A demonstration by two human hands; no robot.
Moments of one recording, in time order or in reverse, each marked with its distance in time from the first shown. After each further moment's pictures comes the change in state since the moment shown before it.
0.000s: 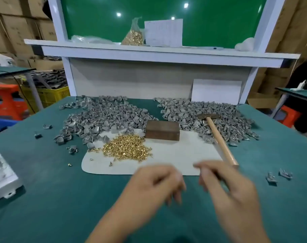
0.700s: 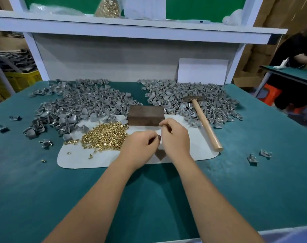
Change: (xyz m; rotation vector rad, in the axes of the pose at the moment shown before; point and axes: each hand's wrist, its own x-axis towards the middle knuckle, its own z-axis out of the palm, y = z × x) left_hand 0.104 -0.087 -0.004 0.680 0.211 -0.084; right_hand 0.082 0.116 0.079 -0.300 -0.104 0.312
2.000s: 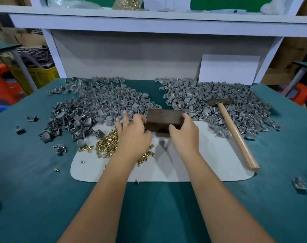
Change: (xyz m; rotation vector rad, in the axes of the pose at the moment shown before) left_hand 0.047 -0.049 -0.028 0.089 0.117 -0.281; right_hand 0.052 -0.001 0.048 -0.016 -0.035 0.169
